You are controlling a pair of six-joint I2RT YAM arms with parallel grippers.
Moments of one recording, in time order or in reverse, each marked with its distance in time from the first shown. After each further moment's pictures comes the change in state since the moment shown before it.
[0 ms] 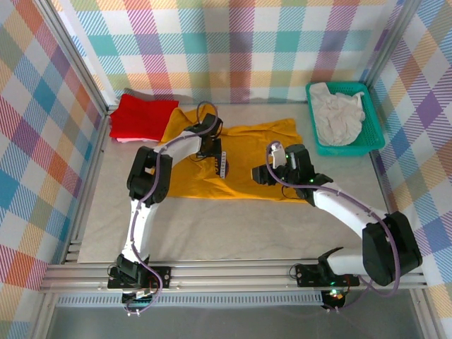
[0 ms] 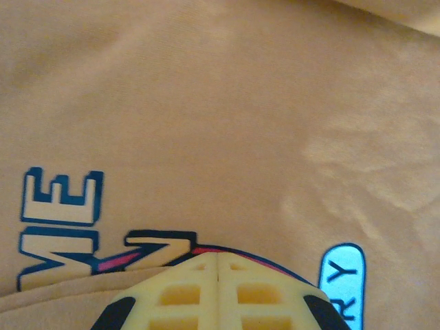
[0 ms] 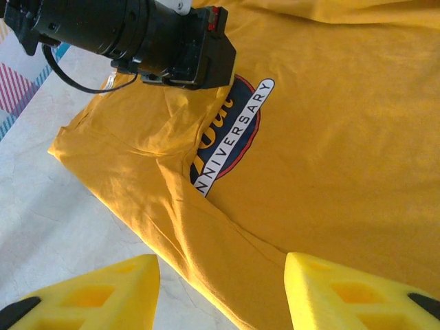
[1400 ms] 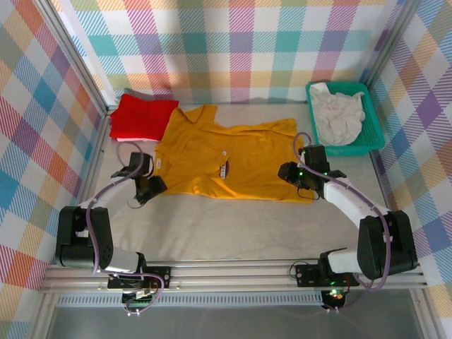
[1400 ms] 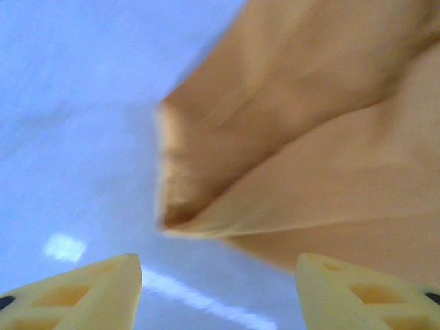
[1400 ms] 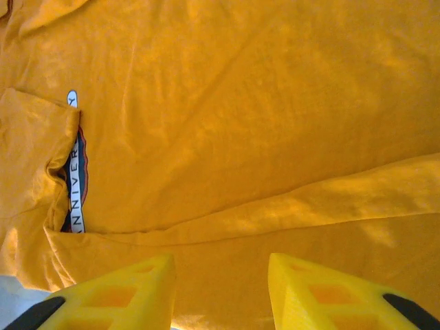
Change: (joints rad) left arm 0.423 -0.857 -1.025 0.060 0.109 -0.130; right arm -0.225 0.039 0.008 -0.241 0.102 0.343
